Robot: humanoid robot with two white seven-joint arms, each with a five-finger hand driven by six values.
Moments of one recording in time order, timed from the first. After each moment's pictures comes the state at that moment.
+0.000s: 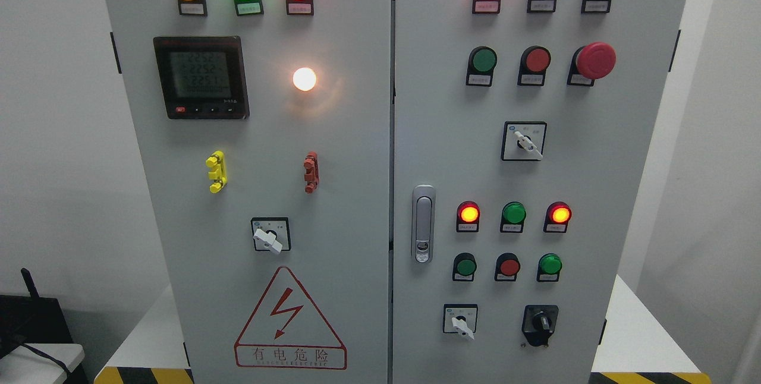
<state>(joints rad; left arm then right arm) 0.00 -0.09 0.08 0.06 0.00 -0.16 0.05 0.24 0.10 -0.05 -0.20 0.15 -0.12 -0.11</state>
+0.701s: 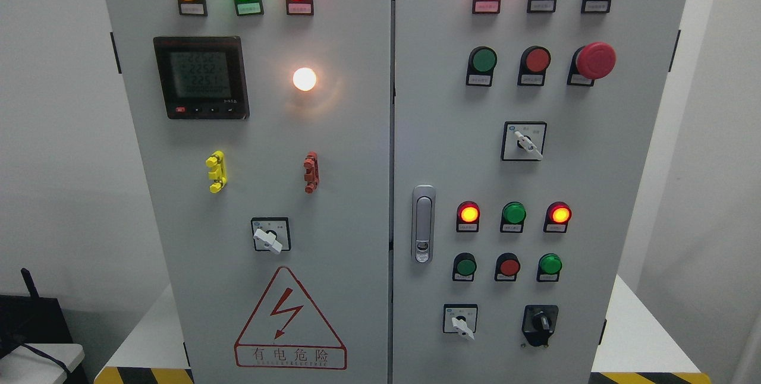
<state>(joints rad) 0.00 -0.09 0.08 0.06 0.00 -0.16 0.05 0.27 0.10 -0.05 -0.23 0.14 -0.15 -0.11</state>
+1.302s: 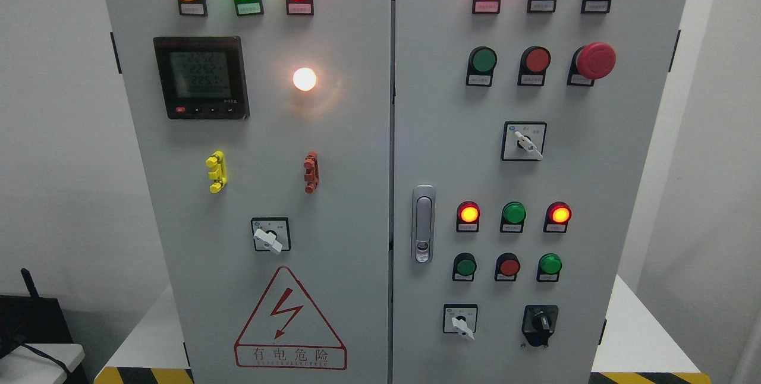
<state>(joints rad) 0.00 -0.09 0.08 0.06 0.00 -0.16 0.05 0.47 0.10 -0.04 -0.46 0.15 -0.44 -0.19</state>
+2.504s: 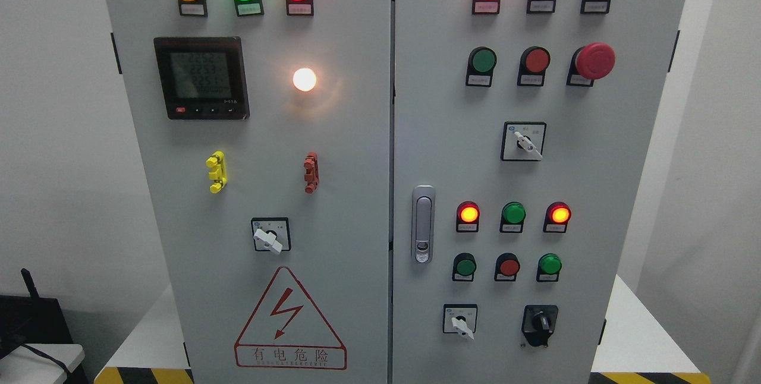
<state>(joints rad) 0.00 -0.09 0.08 0.06 0.00 -0.16 0.05 0.83 0.02 0.00 -1.18 0.16 -0.78 -0.36</state>
